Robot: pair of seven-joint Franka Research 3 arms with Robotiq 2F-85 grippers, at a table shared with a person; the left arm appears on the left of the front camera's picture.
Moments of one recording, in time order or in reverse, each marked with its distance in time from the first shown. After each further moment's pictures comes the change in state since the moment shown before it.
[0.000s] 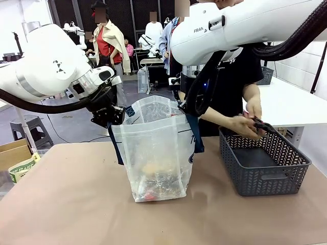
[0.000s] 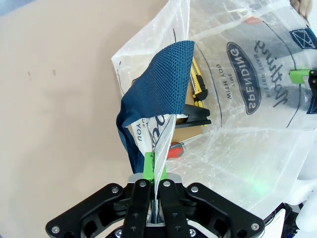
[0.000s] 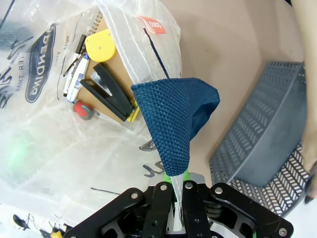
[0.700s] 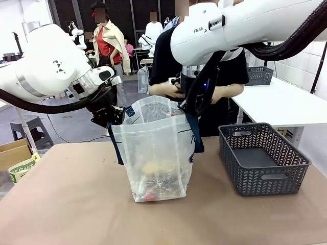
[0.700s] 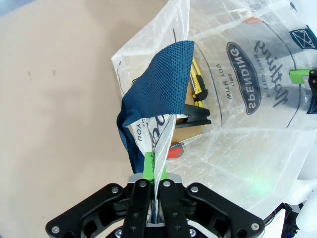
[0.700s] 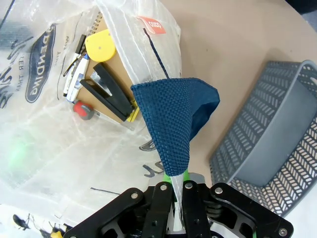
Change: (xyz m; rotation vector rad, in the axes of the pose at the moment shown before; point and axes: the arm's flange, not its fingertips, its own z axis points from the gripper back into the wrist) left arm 0.000 0.000 0.000 0.000 0.000 0.000; right arm 0.000 0.000 0.000 0.000 0.000 0.000
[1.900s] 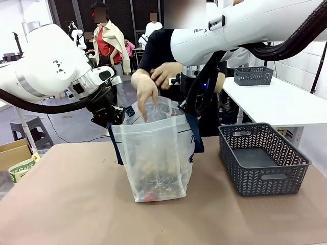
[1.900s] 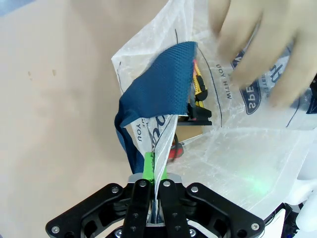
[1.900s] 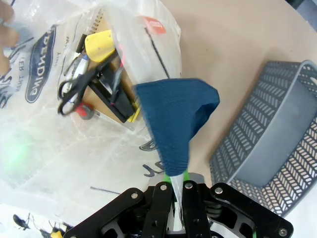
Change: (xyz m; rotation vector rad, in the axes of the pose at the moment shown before) left arm 0.000 0.000 0.000 0.000 0.000 0.000; right arm 0.000 0.000 0.000 0.000 0.000 0.000
